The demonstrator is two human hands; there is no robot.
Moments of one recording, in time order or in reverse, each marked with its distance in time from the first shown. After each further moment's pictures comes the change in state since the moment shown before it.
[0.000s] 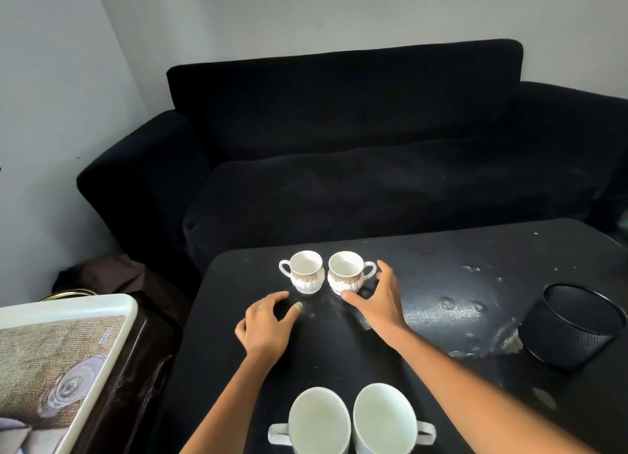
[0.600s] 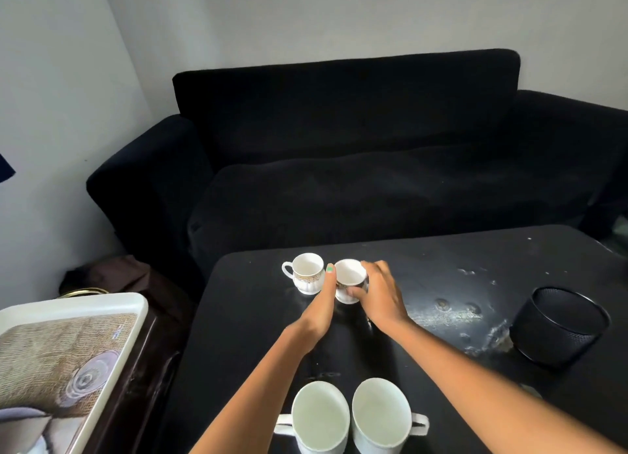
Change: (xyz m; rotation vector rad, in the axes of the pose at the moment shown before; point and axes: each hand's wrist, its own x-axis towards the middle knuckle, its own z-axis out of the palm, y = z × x) left_hand -0.036 0.096 -0.014 -0.651 -0.682 0.110; right_hand -0.007 -0.041 -0.021 -0.348 -0.069 -0.177
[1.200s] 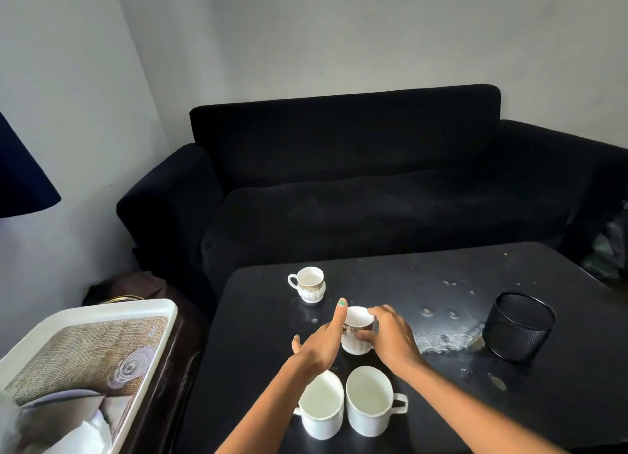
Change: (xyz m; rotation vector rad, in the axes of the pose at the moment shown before) left_hand -0.065 0.004 0.021 0.459 0.038 -0.273; right_hand -0.083 -0.009 -0.040 0.022 -0.056 0.141
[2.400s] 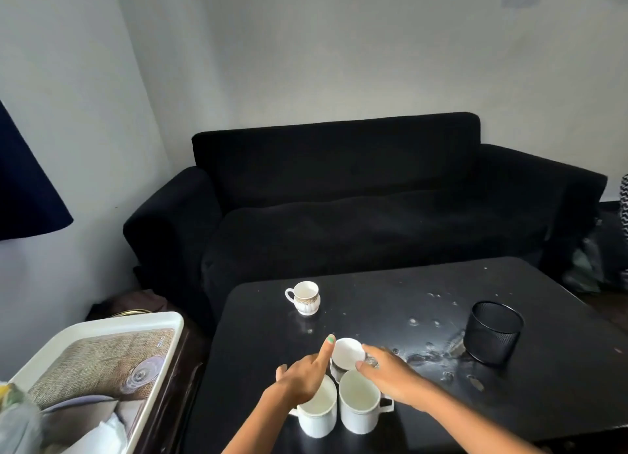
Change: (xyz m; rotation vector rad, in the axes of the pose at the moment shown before) left_hand -0.032 -0.028 -0.004 0.258 0.011 -0.033; right_hand -0.055 -0.005 -0.035 -0.007 -0.401 -0.059
